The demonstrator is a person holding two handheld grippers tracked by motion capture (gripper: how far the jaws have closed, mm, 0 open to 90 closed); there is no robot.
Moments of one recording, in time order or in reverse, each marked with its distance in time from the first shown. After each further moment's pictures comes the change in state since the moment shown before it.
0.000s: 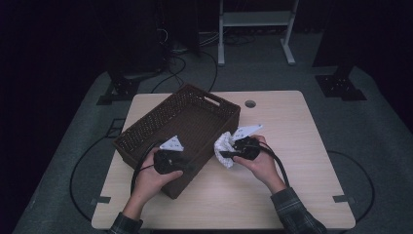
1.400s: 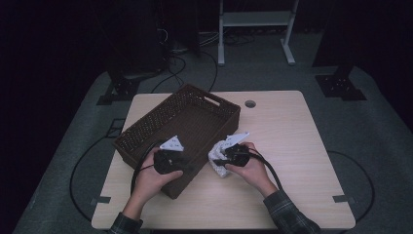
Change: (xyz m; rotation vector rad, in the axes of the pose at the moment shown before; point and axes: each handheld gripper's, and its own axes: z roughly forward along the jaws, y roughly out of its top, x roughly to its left) left arm 0.000 0.000 0.000 0.002 -0.001 0.001; right arm 0.011 -0.013 0.039 0.079 0.028 -0.029
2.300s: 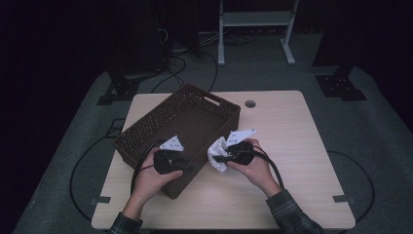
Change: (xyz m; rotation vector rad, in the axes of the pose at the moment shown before) left arm 0.000 0.000 0.000 0.001 -0.001 -0.001; right arm 0.014 0.018 -0.035 -0.103 0.005 -0.030
